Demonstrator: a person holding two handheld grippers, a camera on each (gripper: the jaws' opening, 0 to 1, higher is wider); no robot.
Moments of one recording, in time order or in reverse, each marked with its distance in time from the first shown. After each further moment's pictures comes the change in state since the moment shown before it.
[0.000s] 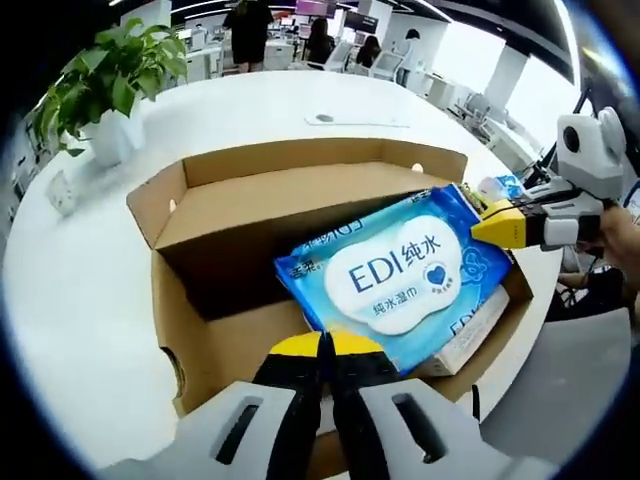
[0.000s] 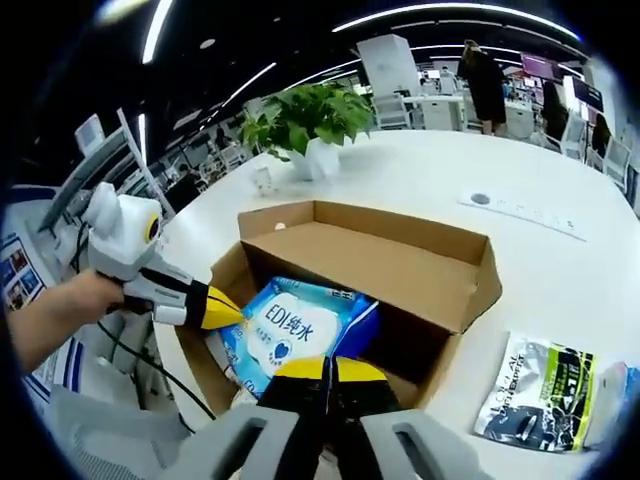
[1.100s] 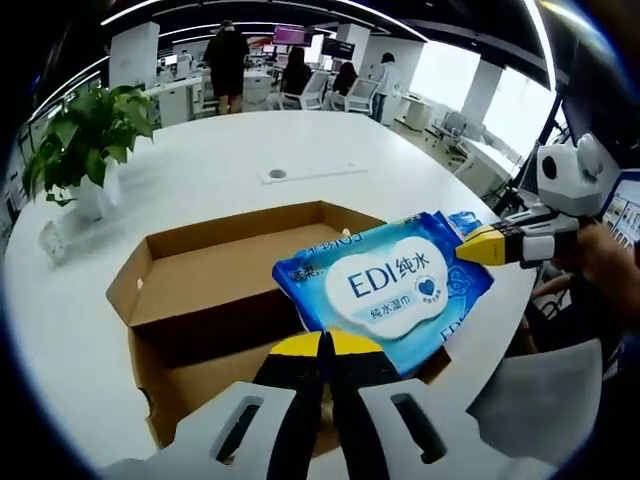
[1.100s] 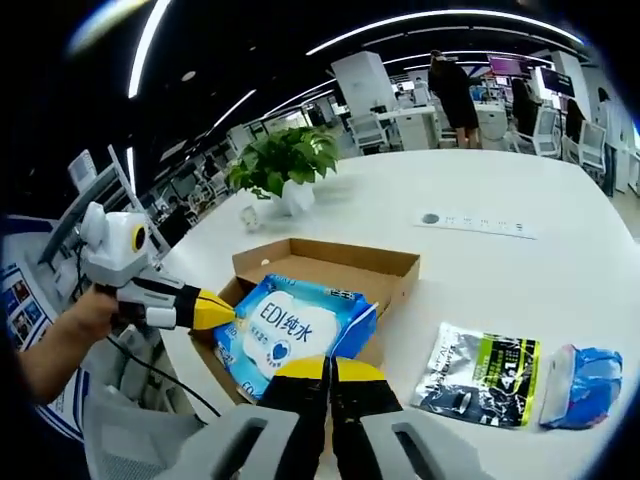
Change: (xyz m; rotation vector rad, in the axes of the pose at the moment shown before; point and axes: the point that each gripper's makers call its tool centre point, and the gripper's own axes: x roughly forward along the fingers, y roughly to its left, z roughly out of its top) left arm -0.025 -0.084 0.065 0.046 -0.115 -0.068; right arm -0.097 -0.041 0.013 0.094 -0.095 -0.034
